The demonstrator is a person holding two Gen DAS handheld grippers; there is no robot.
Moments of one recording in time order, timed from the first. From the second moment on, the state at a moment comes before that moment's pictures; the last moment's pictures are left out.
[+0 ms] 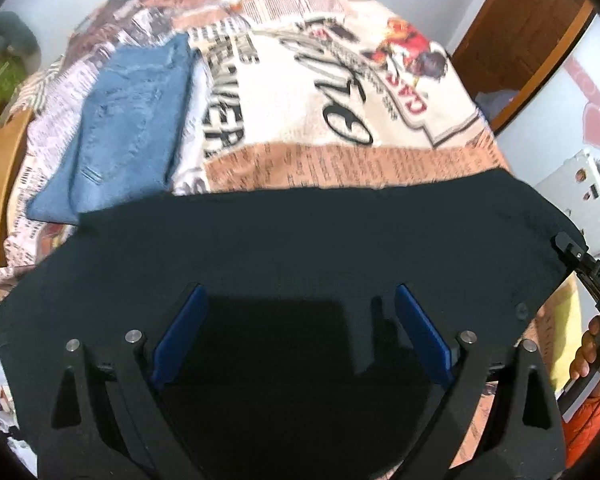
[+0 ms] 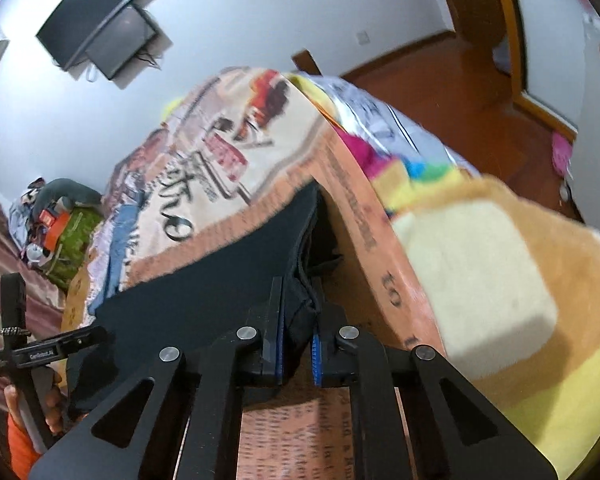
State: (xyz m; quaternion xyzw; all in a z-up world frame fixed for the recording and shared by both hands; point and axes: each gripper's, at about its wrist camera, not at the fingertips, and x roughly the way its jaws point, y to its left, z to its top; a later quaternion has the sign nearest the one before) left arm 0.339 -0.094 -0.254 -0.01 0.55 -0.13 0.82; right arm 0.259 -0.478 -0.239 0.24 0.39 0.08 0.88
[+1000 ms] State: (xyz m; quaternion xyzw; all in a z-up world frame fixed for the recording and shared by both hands) left arm 0.255 0.083 -0.180 -0.11 0.44 -0.04 0.89; right arm 0.303 -0.248 -0.136 0.09 0.34 0.26 0.90
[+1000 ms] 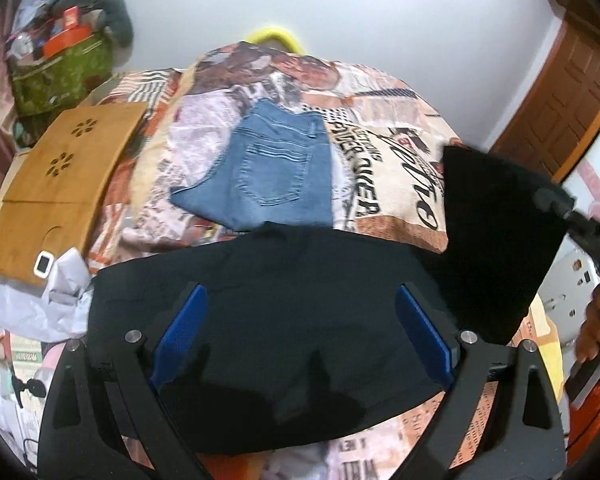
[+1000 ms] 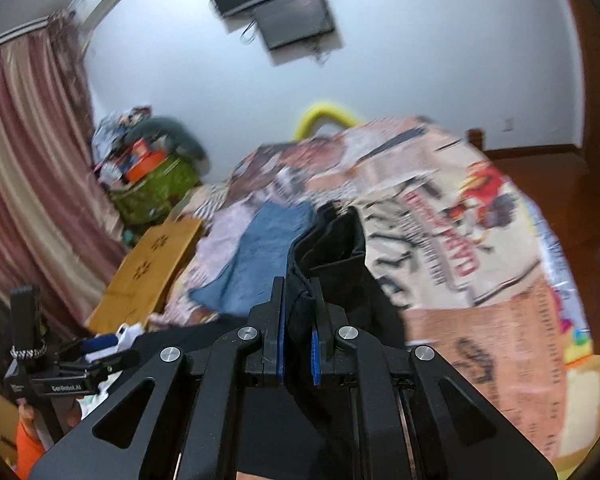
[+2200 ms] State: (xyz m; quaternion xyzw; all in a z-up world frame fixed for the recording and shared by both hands) left arm 0.296 0.019 -0.193 -0.06 0.47 -0.06 0.88; right arm 0.310 -0.244 -0.178 -0.01 0.43 0.27 0.86
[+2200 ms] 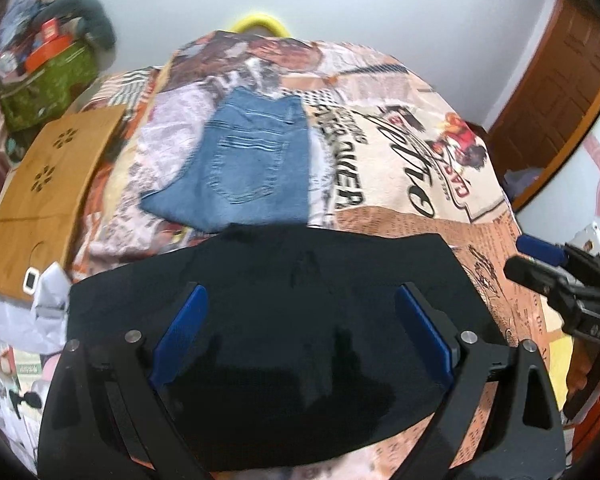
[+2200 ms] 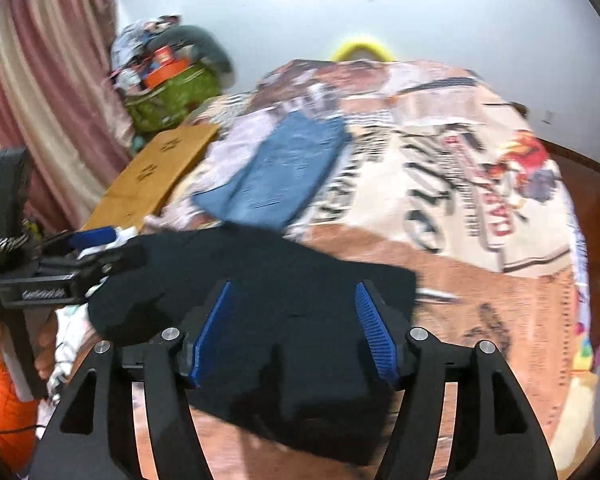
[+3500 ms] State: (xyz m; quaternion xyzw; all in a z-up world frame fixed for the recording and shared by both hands) left arm 0.278 -0.037 -0.264 0.07 0.54 -0.05 0.84; right arm 0.305 -0.285 -0.256 -0.05 0.52 0.24 0.82
